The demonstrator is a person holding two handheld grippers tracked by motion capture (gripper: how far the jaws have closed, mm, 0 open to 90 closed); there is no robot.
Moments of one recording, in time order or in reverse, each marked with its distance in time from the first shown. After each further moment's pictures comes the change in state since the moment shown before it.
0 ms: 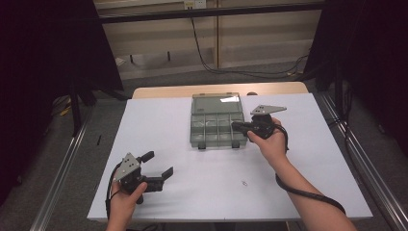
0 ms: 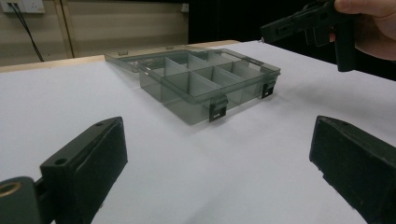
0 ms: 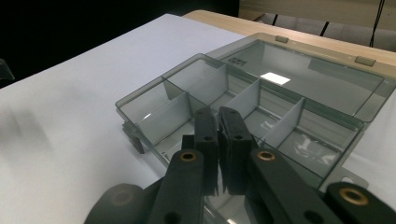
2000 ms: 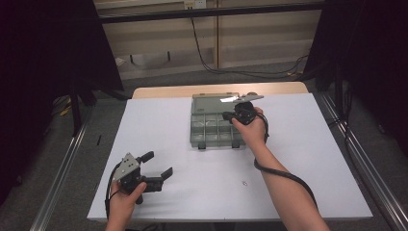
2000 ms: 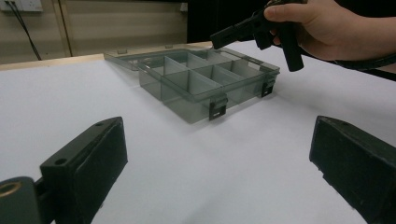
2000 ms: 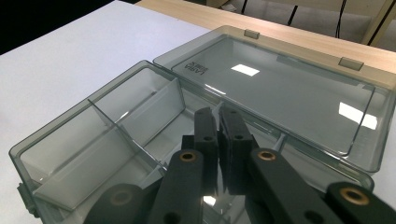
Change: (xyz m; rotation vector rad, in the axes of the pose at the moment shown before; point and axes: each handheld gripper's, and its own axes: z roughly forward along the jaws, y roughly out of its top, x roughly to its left) left arm 0.001 -0.001 0.000 -0.006 -0.006 -0.011; right arm -0.021 0.019 0.071 0.066 -0.124 0.020
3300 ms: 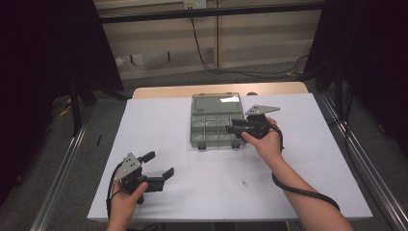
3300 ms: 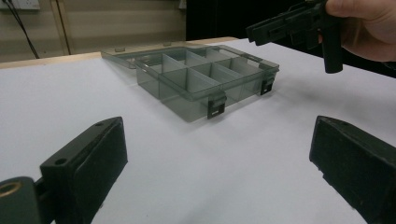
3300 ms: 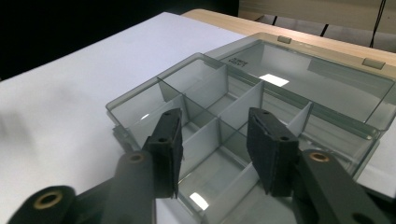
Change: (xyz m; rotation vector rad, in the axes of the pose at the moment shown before) left arm -0.002 0.000 0.003 0.010 -0.007 0.010; right arm 0.015 -0.027 -0.057 -0.080 0.128 -0.024
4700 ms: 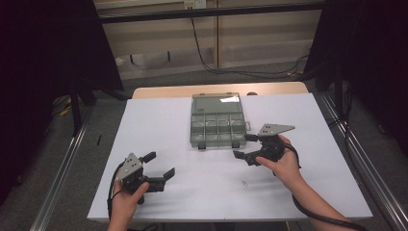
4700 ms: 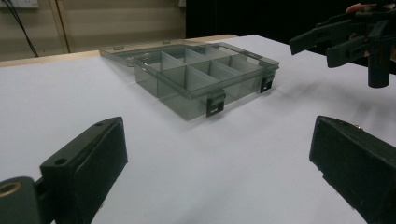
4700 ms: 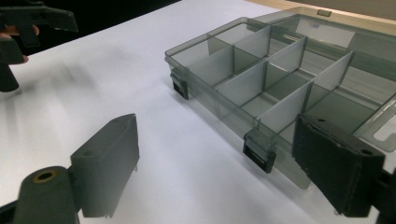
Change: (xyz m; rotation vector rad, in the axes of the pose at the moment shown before) left arm -0.002 0.000 0.002 0.009 0.004 0.002; right arm 0.021 -0.039 -0.046 0.028 0.103 -0.057
